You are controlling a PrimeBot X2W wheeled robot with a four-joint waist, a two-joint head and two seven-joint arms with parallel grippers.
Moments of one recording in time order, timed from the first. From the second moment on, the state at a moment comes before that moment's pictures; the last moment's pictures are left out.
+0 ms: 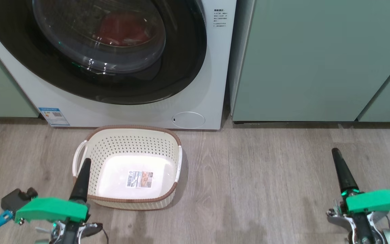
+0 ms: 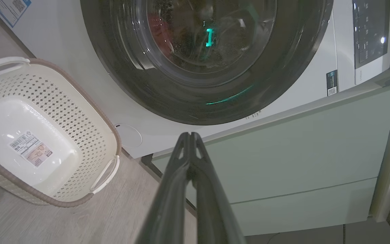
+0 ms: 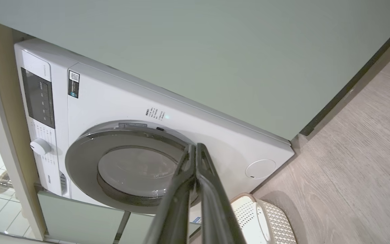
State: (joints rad) left arm -0.02 0.07 0.02 0.22 -1.21 -0.10 0.02; right arm 0.01 -0.05 -0.09 0.20 1.24 0.13 0.03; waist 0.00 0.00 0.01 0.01
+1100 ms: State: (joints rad) left arm -0.05 0.05 0.07 0.27 -1.56 -0.12 0.10; right arm -0.04 -0.05 -0.10 0.27 1.58 0.13 0.08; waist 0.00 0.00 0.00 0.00
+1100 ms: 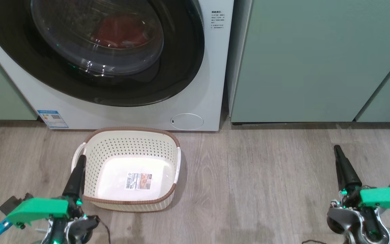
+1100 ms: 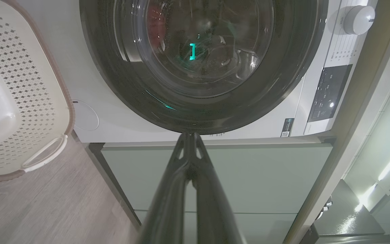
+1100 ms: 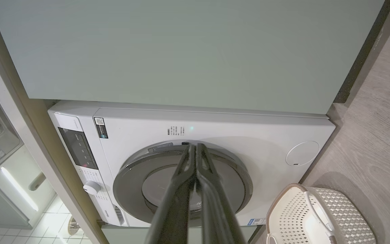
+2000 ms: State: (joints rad) left arm -0.06 0.04 0.08 0.27 -1.60 -0.12 0.11; right arm -0.06 -0.05 -0.11 0.28 1.63 0.13 0.09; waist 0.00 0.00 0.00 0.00
